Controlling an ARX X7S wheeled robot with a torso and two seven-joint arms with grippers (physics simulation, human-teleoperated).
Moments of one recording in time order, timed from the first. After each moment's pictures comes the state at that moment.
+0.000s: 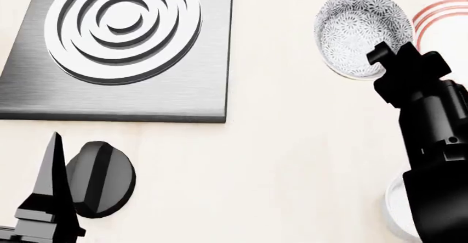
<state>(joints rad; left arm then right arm) -0.26 -0.71 0.46 0.84 -0.58 -0.26 -0.75 0.73 0.23 0.38 -0.22 1.23 0.82 0.59</state>
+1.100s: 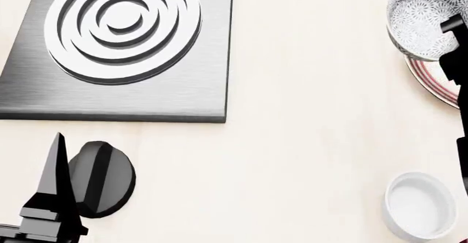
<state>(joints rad) -0.26 -0.71 0.48 0.81 -0.57 -0.25 -0.74 0.85 0.31 0.42 0.03 1.13 0.70 0.55</state>
